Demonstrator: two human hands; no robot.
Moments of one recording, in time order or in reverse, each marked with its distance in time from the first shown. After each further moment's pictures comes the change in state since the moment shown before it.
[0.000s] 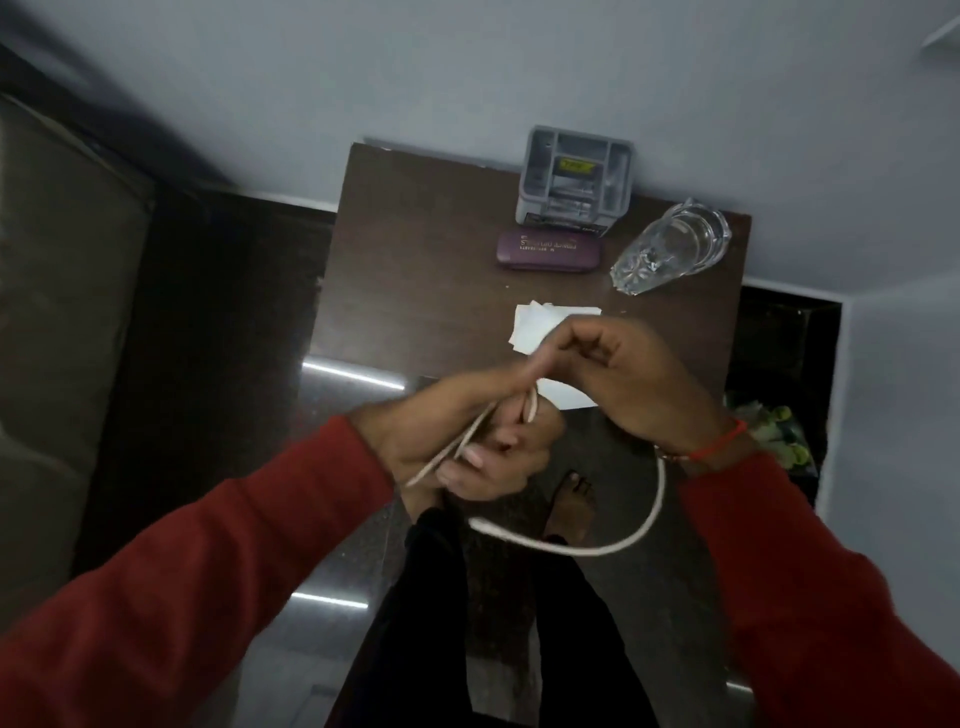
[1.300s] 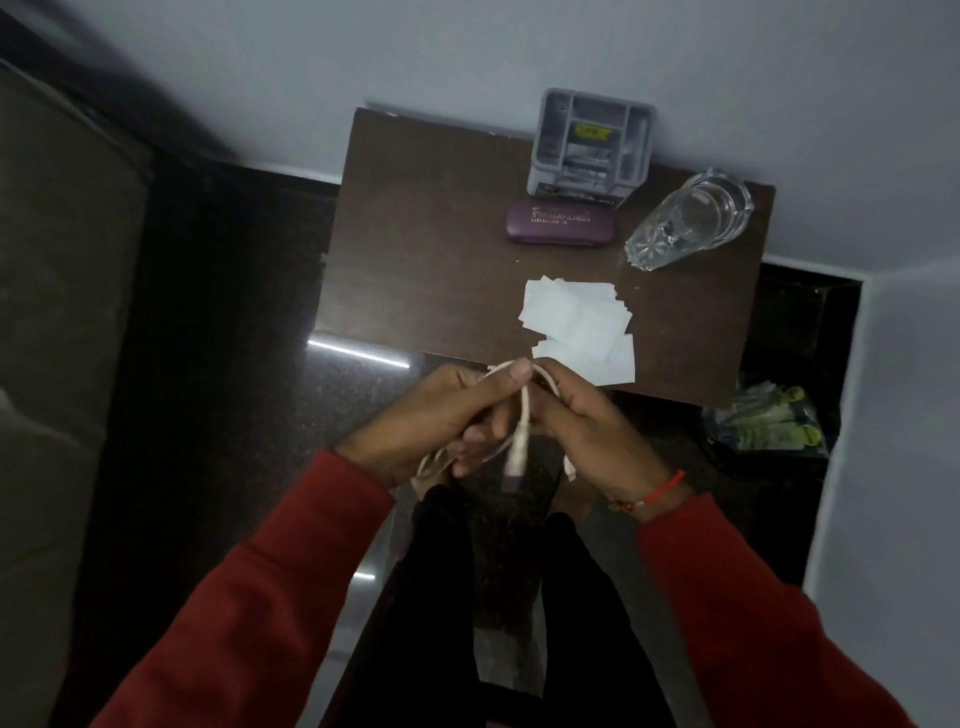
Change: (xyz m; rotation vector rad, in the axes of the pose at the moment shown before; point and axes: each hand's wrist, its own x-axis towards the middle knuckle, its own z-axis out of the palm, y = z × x) left_hand -0.009 -0.037 -0.021 0.229 0.641 0.243; right_hand -0.028 0.051 0.062 0.329 0.003 0.266
